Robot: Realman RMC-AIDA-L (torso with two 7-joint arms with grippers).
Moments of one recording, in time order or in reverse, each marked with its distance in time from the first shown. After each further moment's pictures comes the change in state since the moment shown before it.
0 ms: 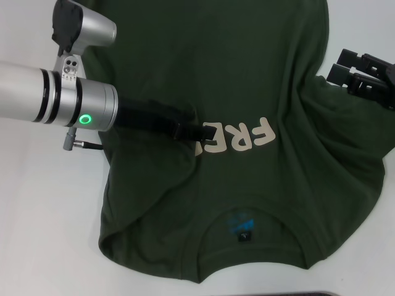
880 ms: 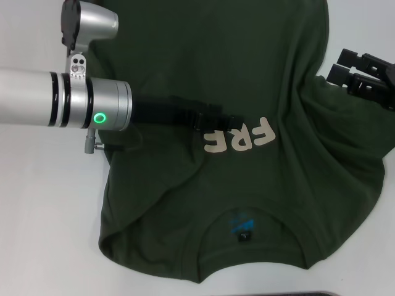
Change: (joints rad) left arm -0.005 -0.004 0.002 -0.078 -0.178 0.038 0.017; right arm 0.000 0.000 0.000 0.000 0.000 0.000 -0.008
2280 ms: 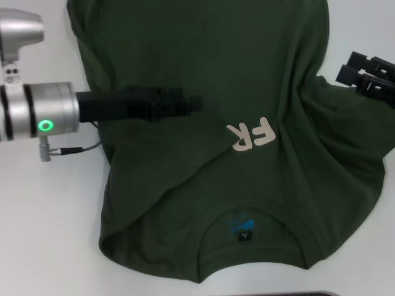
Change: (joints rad) left arm 0.186 0.015 -0.038 0.161 -0.112 0.101 0.051; right arm -0.019 -0.008 0.011 -0.010 -0.002 0.012 0.032
